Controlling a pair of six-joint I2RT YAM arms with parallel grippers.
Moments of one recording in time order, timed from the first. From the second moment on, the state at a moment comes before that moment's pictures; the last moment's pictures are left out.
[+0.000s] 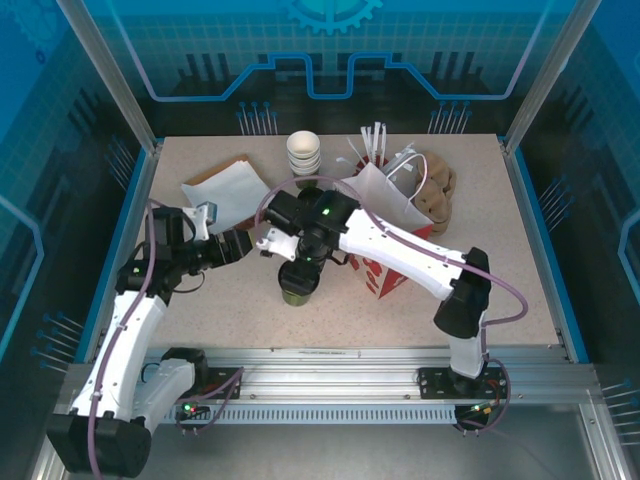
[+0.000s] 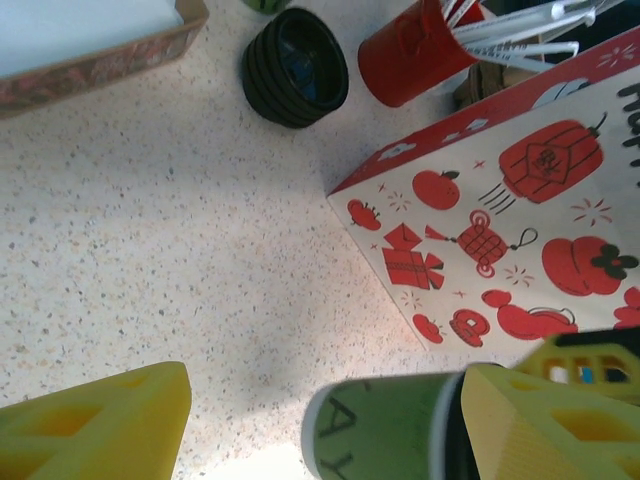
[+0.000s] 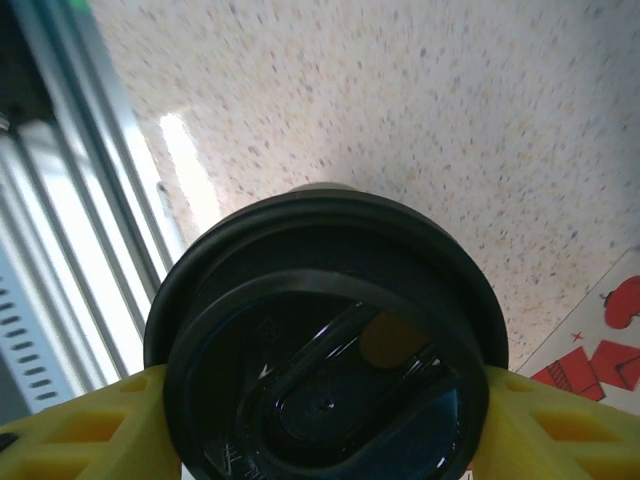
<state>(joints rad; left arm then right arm) -0.01 0.87 0.85 -0.70 0.55 -0.45 1.03 1.90 1.99 -1.37 -0.09 -0.18</state>
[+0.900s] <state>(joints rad) -0.39 1.08 1.20 -0.43 0.26 -0.50 0.67 1.66 2.44 -1.56 -0.03 -0.15</state>
